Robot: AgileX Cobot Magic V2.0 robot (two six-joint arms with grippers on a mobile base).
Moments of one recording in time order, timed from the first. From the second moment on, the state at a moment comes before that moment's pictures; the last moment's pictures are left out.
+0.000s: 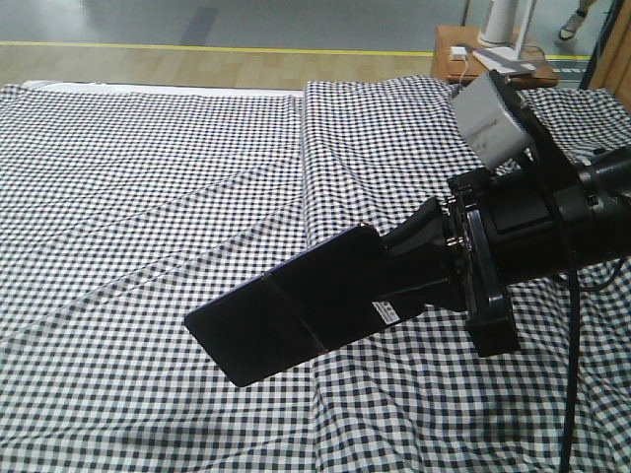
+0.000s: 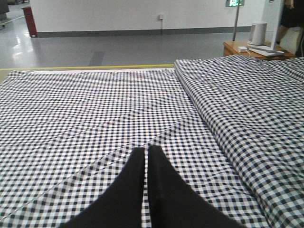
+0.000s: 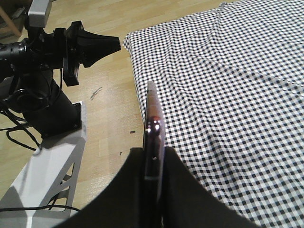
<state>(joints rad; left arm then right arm) -0.04 -0.02 0.03 -0.14 0.23 0.14 0.24 1.30 -1.09 1.09 1.22 -1.23</state>
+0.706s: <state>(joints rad) -0.04 -0.02 0.03 -0.14 0.23 0.14 0.24 1.30 -1.09 1.09 1.22 -1.23</state>
